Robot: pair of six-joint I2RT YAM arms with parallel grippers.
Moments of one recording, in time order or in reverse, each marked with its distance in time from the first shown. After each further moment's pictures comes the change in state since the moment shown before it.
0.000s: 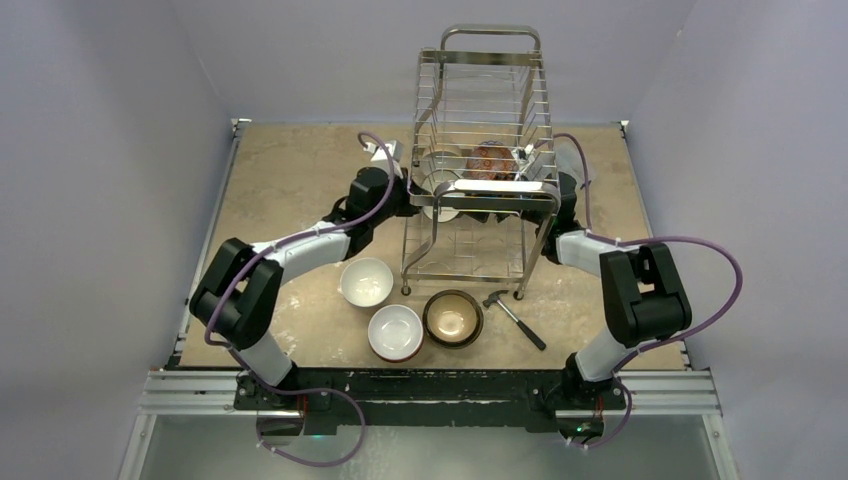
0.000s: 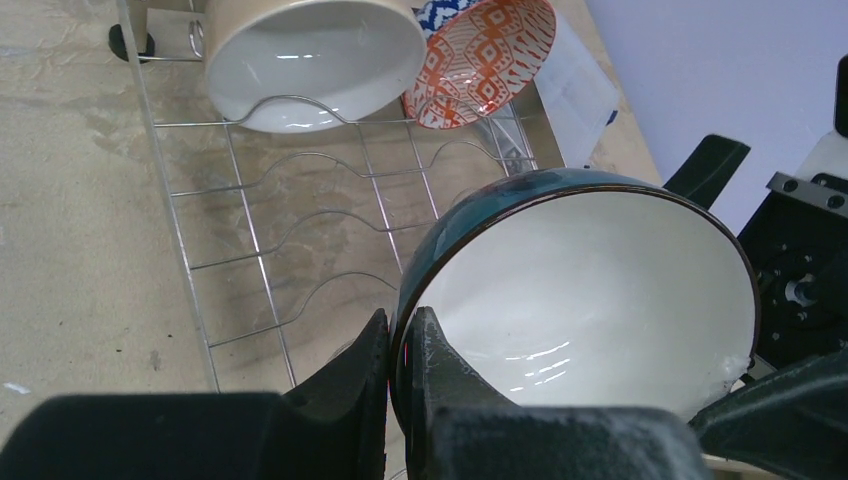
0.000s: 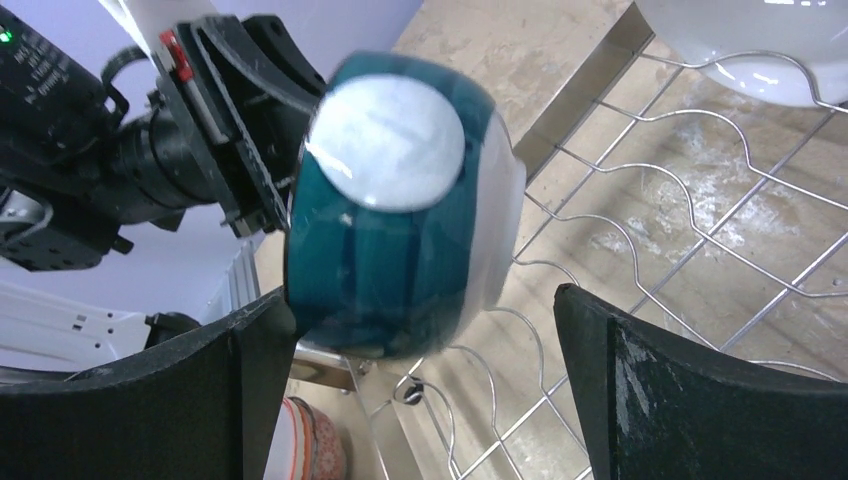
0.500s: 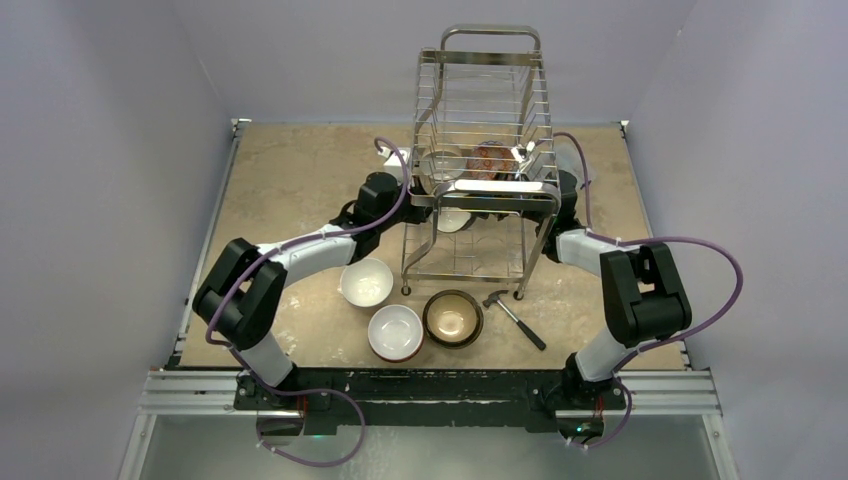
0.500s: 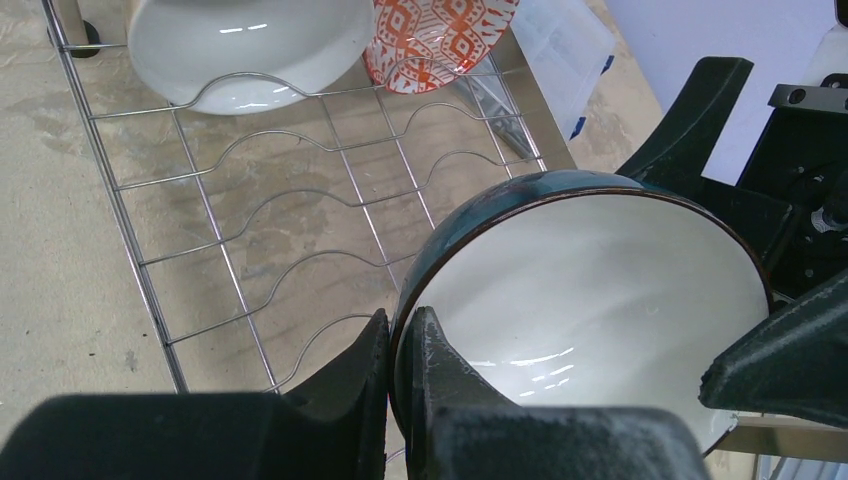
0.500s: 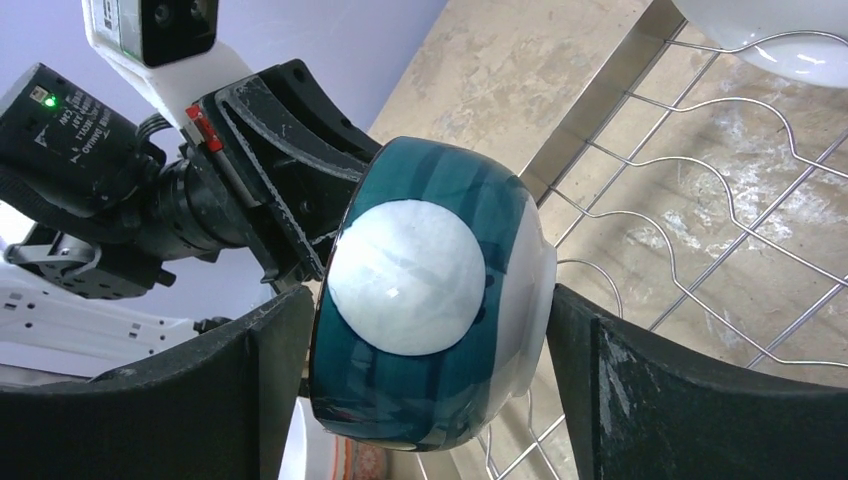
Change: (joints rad) left arm -0.055 0.010 0.000 -0.007 0.002 0.090; right arm 0.000 0.000 0.023 0.000 -0.030 0.098
